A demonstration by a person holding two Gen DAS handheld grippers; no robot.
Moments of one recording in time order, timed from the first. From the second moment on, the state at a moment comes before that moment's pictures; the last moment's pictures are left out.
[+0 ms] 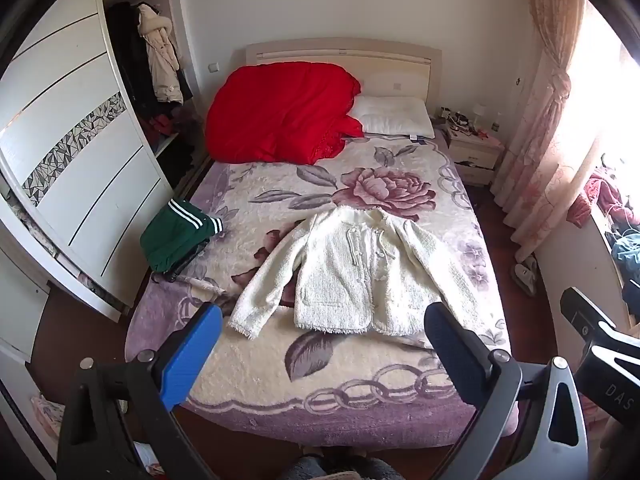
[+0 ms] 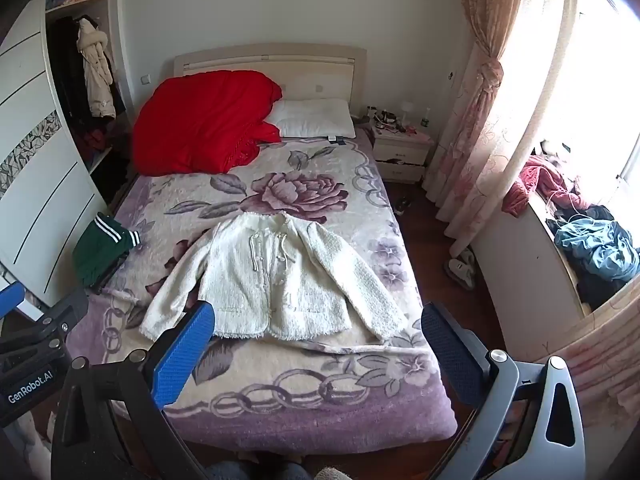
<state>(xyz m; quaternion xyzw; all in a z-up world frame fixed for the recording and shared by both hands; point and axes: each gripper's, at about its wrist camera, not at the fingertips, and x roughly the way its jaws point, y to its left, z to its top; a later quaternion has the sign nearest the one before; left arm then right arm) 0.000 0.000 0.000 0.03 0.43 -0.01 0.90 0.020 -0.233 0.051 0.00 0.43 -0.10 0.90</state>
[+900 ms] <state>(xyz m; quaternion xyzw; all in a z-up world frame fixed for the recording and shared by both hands) -0.006 0.000 0.018 0.02 0.42 -0.01 0.91 0.016 -0.222 0.060 0.00 0.42 -0.10 0.90</state>
